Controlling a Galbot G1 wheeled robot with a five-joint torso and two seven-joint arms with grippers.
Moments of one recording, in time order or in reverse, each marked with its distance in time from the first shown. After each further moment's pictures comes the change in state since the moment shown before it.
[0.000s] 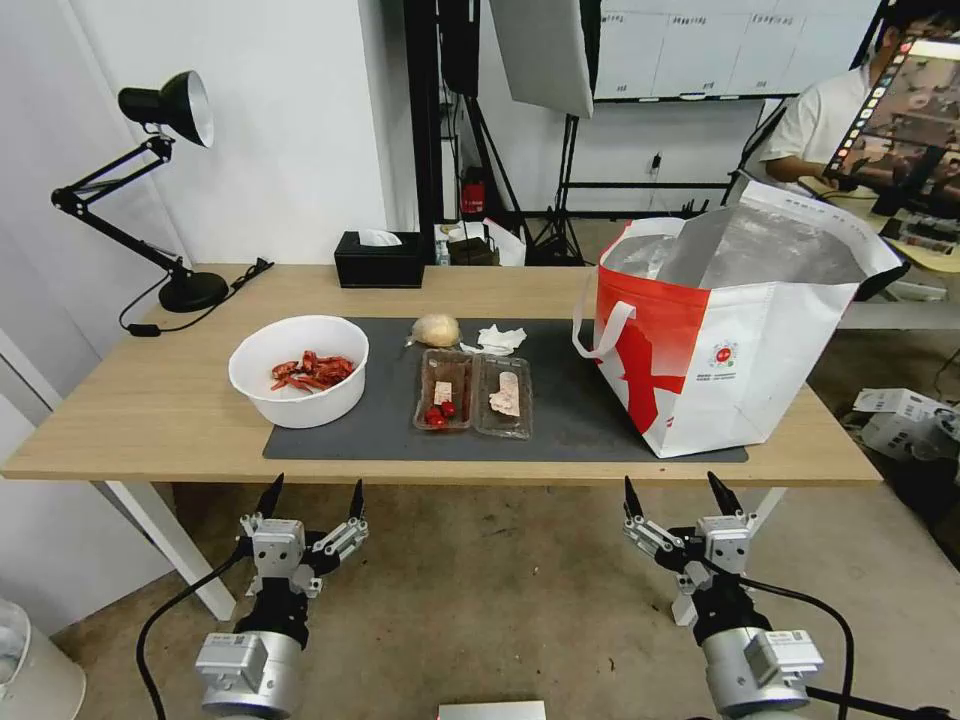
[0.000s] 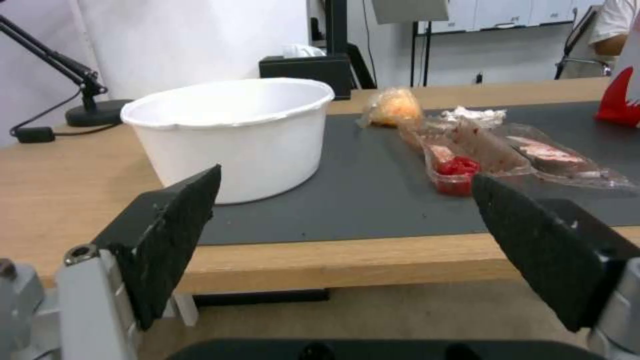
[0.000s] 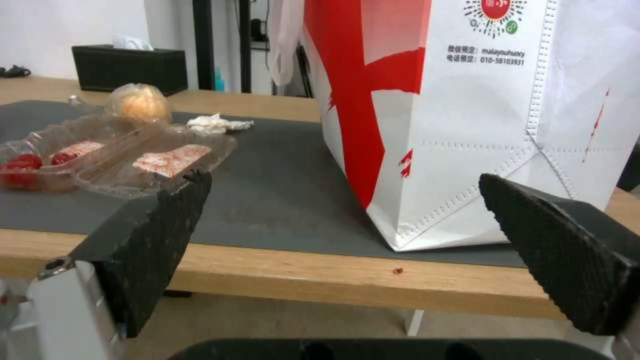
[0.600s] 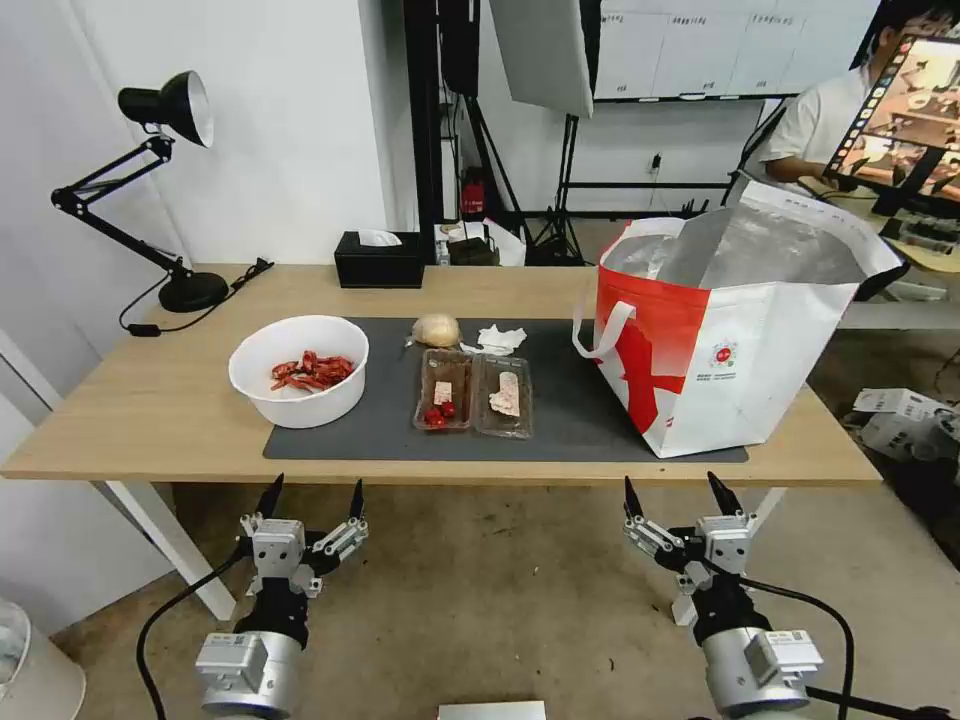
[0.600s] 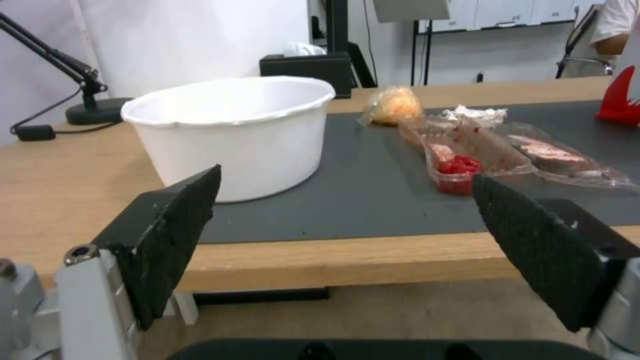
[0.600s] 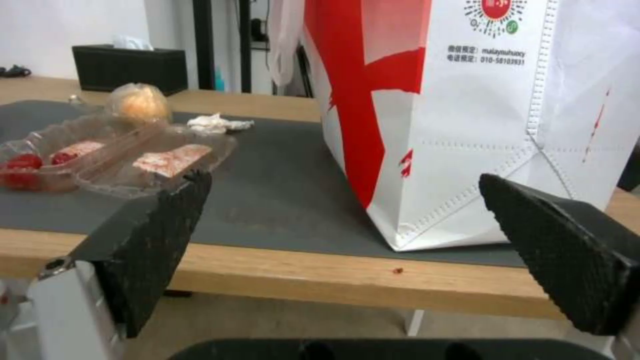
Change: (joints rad) left arm -0.001 0.005 0.000 -0.004 -0.013 0.019 -0.010; right arm 0.001 -0.005 0.000 0.000 0.004 -0.004 0.000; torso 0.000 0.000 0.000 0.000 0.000
